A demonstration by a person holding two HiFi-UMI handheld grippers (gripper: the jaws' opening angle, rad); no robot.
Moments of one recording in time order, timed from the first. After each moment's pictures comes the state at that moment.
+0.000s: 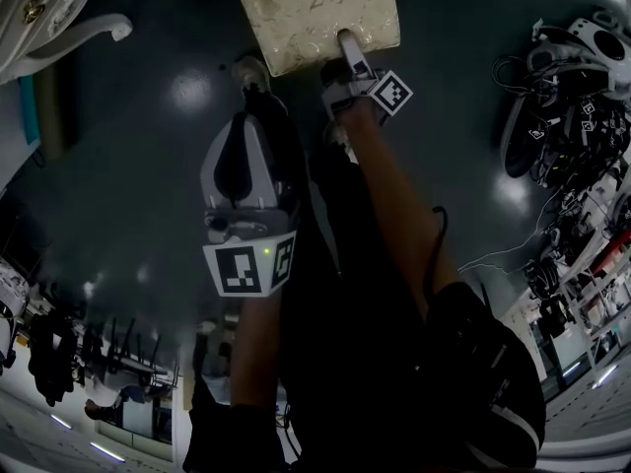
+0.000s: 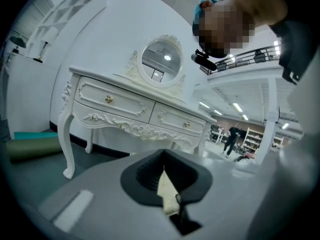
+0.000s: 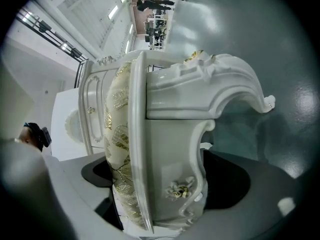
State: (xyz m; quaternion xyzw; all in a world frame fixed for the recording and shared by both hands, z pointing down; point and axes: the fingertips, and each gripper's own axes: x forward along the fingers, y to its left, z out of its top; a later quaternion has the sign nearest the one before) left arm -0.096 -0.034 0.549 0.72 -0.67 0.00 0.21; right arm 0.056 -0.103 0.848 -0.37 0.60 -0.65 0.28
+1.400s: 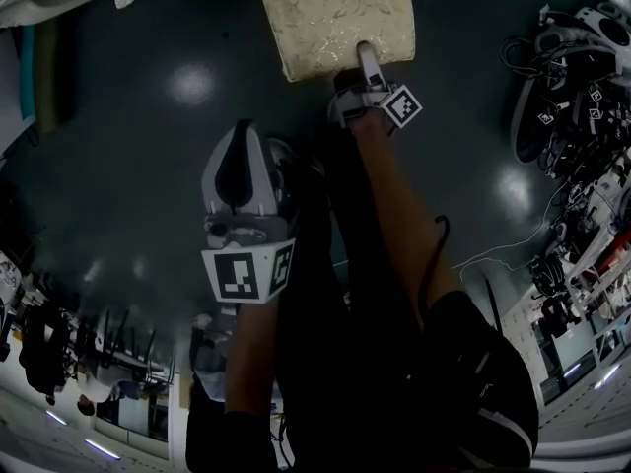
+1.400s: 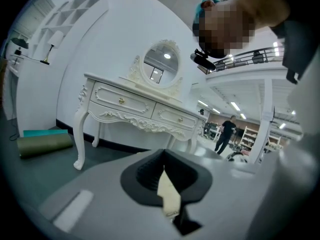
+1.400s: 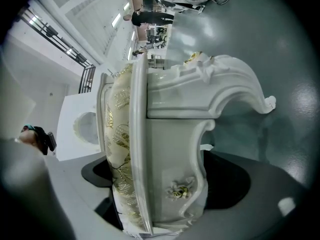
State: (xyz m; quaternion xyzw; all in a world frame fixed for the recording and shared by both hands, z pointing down) left arm -0.108 0.083 0.541 0.72 -0.66 0.01 0.22; right arm 0.077 0.023 0.847 -0.39 0.60 -0.63 0.30
